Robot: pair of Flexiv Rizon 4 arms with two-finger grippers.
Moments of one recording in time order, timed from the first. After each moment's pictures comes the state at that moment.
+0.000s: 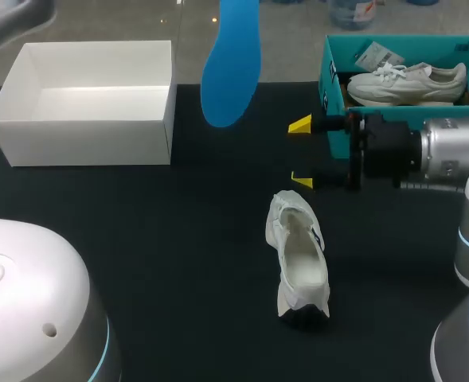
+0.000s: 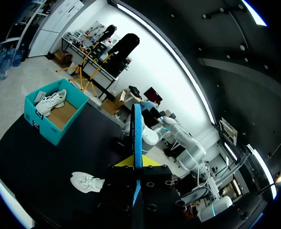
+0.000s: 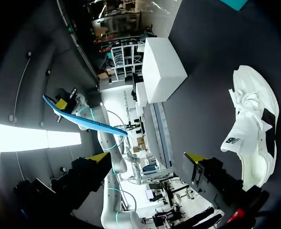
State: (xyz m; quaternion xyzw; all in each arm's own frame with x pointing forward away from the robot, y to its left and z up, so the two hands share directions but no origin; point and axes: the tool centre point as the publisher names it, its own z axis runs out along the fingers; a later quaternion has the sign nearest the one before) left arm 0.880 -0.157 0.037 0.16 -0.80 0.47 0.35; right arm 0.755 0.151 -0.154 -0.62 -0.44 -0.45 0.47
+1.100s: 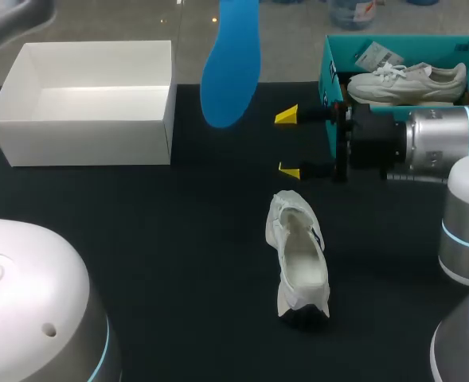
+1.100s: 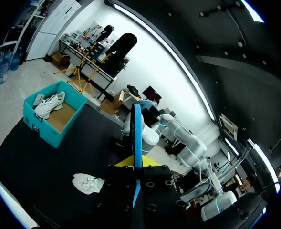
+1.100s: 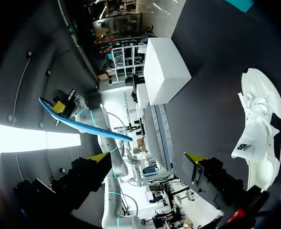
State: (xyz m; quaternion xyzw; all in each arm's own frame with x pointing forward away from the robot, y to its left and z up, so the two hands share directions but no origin) left arm 0.876 -0.155 0.036 0.13 -0.80 0.47 0.34; right arm 0.766 0.169 -0.148 -0.62 -0.44 -0.46 0.46
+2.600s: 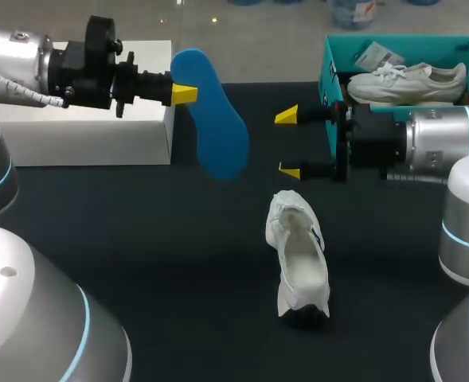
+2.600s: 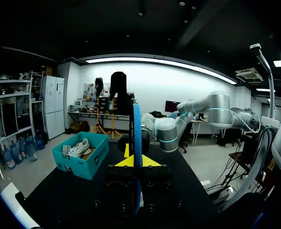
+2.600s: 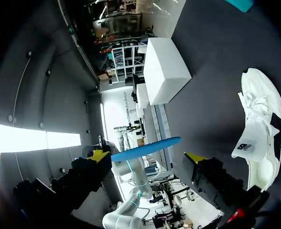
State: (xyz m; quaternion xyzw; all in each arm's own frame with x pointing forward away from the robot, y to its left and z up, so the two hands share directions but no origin) left arm 0.758 -0.106 -0.049 0.04 -0.77 0.64 0.02; right arm 0.766 0.169 -0.148 -0.62 -0.44 -0.46 0.46
